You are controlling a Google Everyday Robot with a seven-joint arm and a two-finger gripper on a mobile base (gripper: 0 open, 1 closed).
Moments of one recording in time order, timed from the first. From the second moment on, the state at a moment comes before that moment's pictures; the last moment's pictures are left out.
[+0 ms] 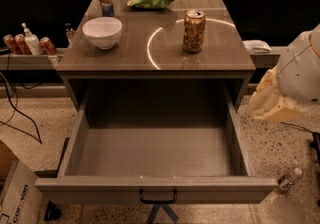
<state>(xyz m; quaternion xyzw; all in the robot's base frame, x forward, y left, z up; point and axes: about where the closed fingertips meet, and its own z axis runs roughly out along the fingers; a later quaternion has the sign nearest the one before) 0.385 -0.190 0.921 -0.68 0.72 0.03 0.16</state>
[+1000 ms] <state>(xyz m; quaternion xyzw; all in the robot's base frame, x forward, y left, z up) 0.351 -0.150 0.844 -0.72 0.67 0.09 0.16</state>
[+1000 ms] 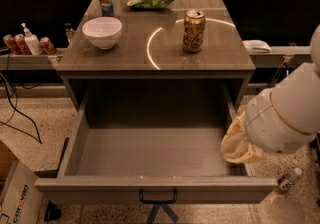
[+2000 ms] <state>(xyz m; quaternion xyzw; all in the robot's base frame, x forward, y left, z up) 0.325 -0.148 0.773 -0.70 0.69 0.13 0.15</state>
